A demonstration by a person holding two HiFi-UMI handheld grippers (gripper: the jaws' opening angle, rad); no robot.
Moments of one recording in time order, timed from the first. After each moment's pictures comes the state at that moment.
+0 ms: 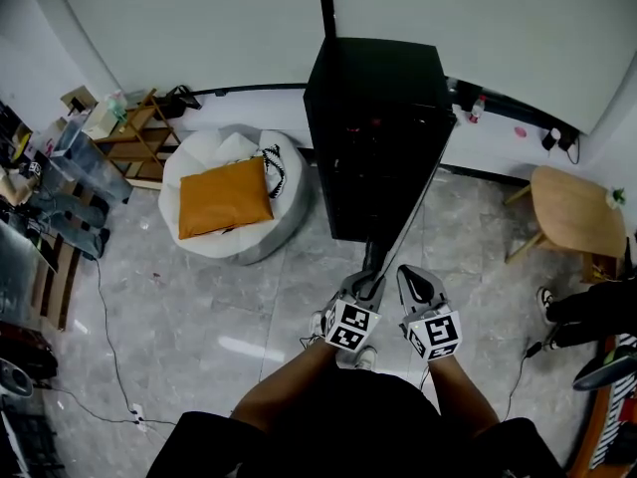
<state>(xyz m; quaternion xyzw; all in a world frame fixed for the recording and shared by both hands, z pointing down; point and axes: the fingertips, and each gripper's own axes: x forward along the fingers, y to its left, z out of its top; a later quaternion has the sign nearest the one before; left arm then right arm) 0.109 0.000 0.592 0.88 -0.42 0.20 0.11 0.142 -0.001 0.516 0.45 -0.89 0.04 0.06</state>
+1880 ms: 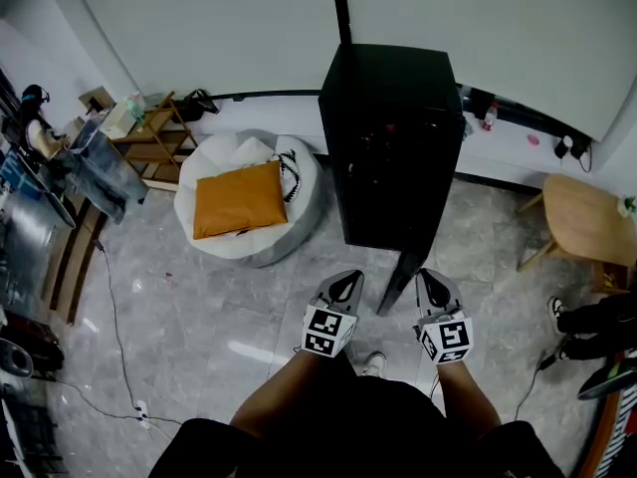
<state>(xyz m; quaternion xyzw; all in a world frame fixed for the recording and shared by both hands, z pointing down) 0.038 0.012 0.550 0.86 -0.48 0.13 0.11 0.169 0.006 0.522 0.48 -0.87 0.04 0.04</state>
